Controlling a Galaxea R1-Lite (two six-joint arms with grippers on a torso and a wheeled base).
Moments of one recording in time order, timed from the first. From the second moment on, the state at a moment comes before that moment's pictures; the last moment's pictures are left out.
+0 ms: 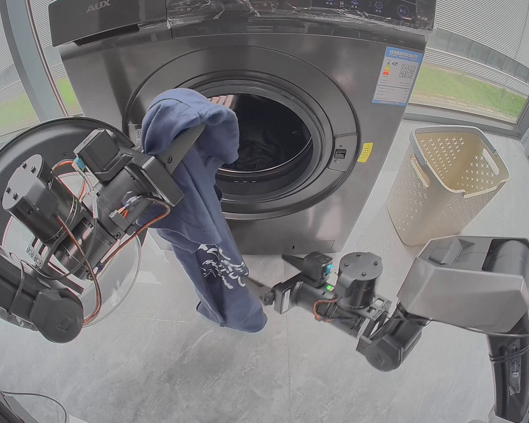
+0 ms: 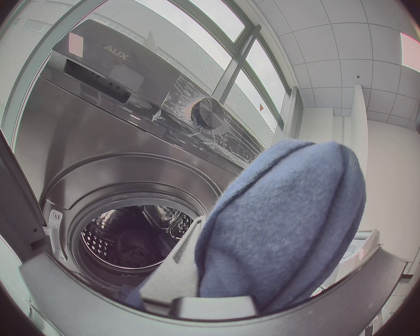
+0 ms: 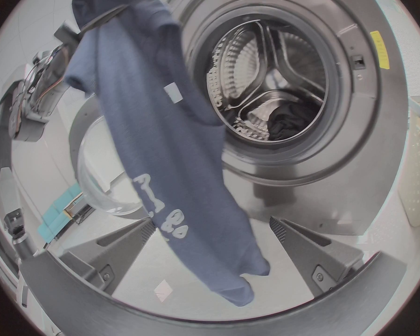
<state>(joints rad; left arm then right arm) -0.46 1.74 -0.66 -1.55 -0.25 -0.25 0.70 2.38 -0.88 -1.46 0.07 0.15</state>
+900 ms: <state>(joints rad) -0.47 1.74 -0.65 -1.55 -0.26 -0.25 0.52 2.35 -1.13 -1.21 0.08 0.12</state>
